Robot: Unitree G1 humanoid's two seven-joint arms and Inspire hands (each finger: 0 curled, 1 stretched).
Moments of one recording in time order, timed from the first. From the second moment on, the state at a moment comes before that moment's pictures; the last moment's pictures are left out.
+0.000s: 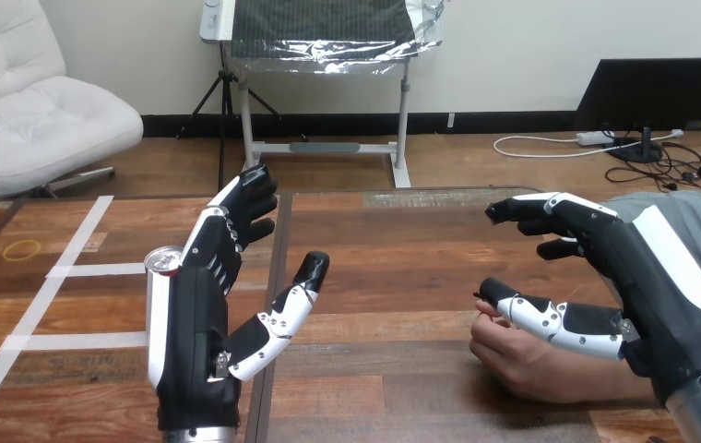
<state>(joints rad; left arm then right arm) 0.23 -0.05 -0.14 0.05 0.14 -0.69 0.20 0.30 -0.32 -0.06 -0.77 -0.31 0.29 0.28</state>
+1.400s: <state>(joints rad) 0.23 0.00 -0.12 -0.04 0.16 -0.58 0.11 0.29 -0.32 -0.08 -0.76 -0.31 0.29 0.28</state>
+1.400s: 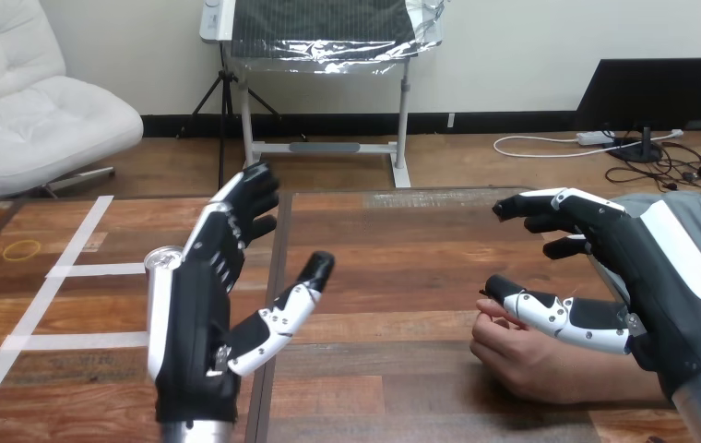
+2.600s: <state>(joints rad) 0.22 0.32 0.20 -0.41 0.44 -0.14 -0.06 0.27 -0.33 -0.08 -0.74 -0.31 0.29 0.28</state>
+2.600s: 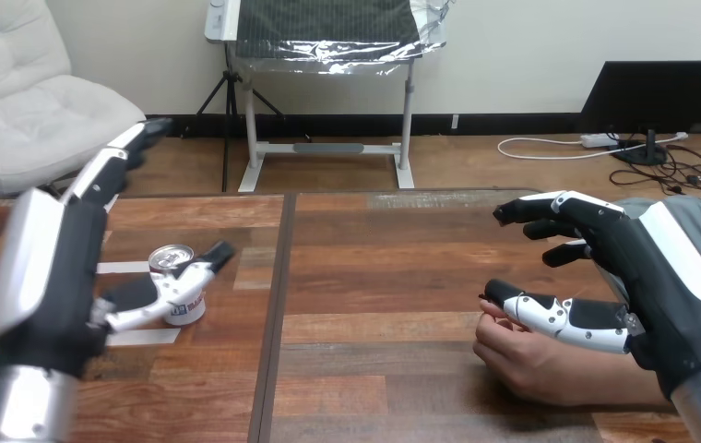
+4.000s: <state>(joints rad) -0.18 0.66 0.08 0.01 0.50 -0.11 -0.29 0.27 -0.36 -0.08 -0.74 -0.32 0.27 0.28</state>
